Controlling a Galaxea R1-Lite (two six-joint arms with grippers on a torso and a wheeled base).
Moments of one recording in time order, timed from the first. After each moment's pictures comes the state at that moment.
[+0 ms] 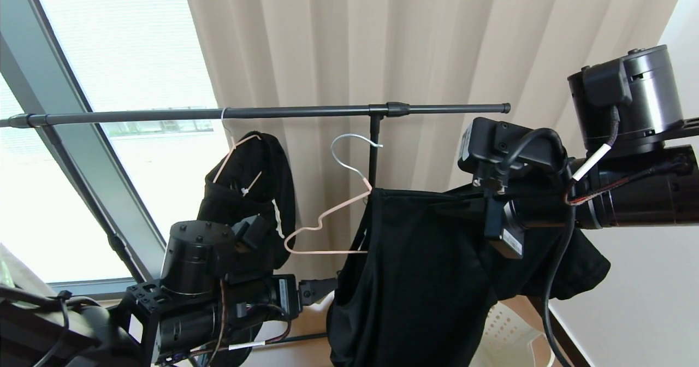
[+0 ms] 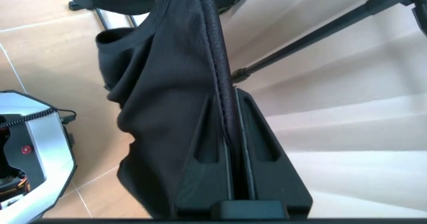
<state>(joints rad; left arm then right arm) -0.56 1.79 -0.47 -0.79 -0.21 -0.50 0.61 1.58 -1.19 0.19 0.16 -0.66</state>
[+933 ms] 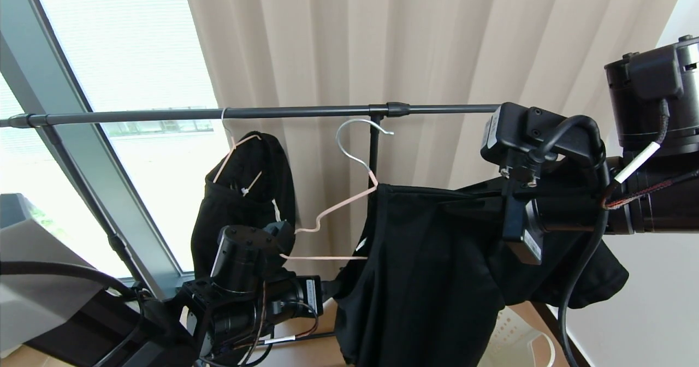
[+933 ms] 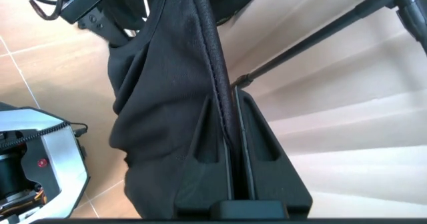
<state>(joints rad) -0.62 1.93 -0.56 -0.80 -0.08 -0.50 0.62 1.52 -1.16 0.19 0.16 -0.58</state>
